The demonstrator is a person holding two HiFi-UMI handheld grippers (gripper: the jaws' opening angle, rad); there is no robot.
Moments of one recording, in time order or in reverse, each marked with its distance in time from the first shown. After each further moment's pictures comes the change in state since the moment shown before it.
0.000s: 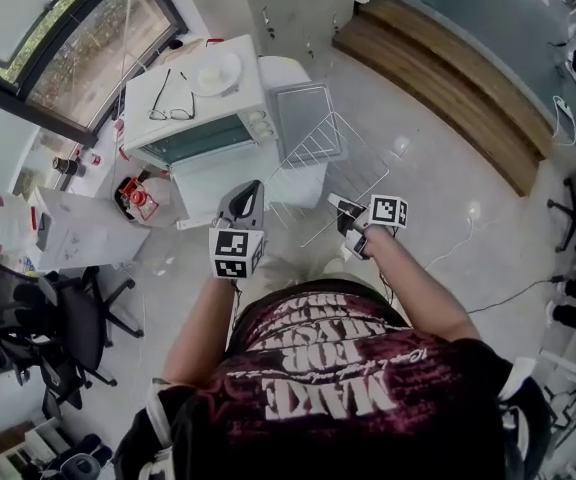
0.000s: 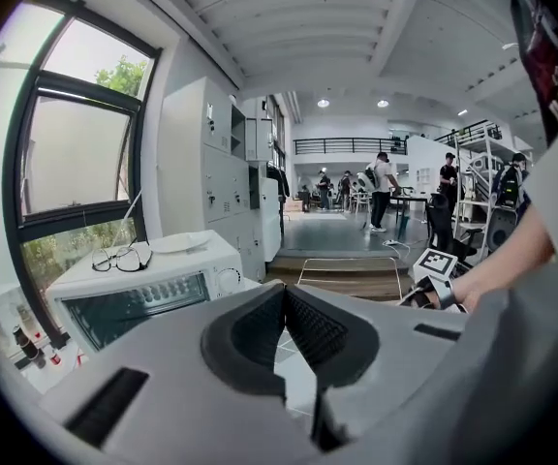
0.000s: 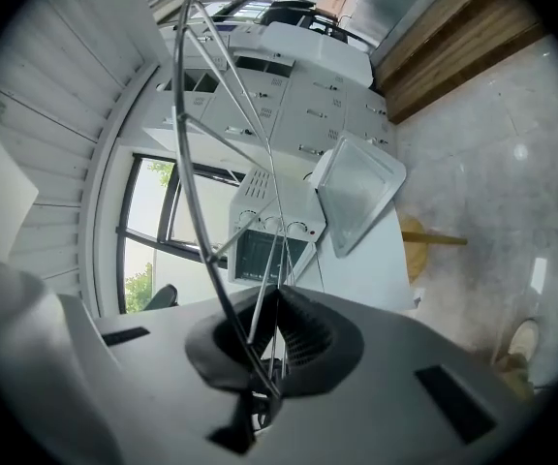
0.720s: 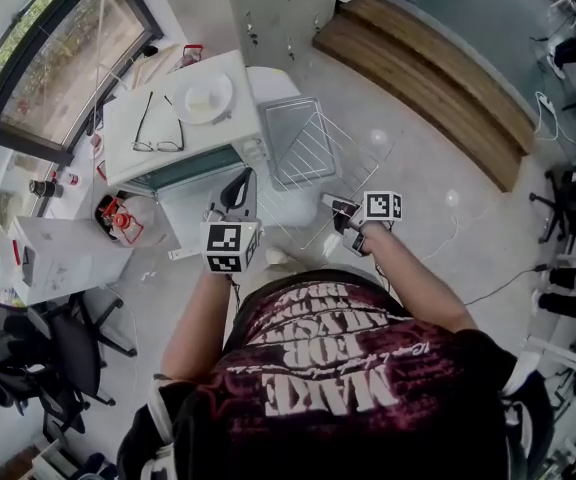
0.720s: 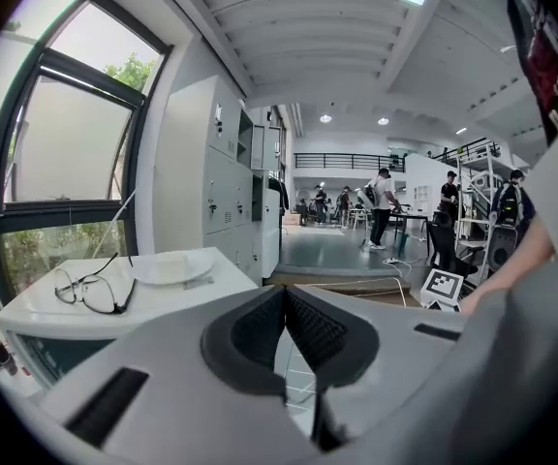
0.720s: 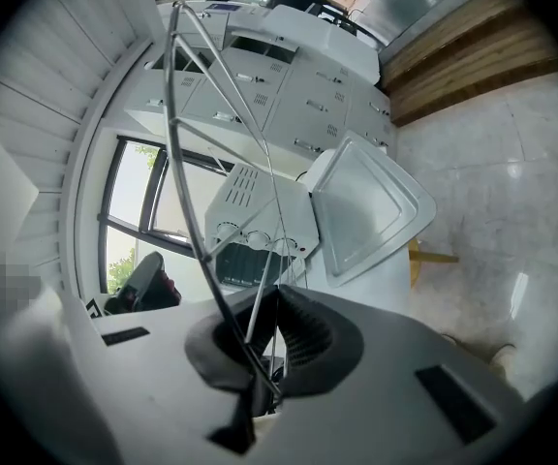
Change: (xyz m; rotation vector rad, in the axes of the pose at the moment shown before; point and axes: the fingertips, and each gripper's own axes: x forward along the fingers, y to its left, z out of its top) left arm 0.078 0.065 0.046 -0.037 -0.086 -0.040; right arm 0.050 -0.013 0.059 -0.048 0.071 -0.084
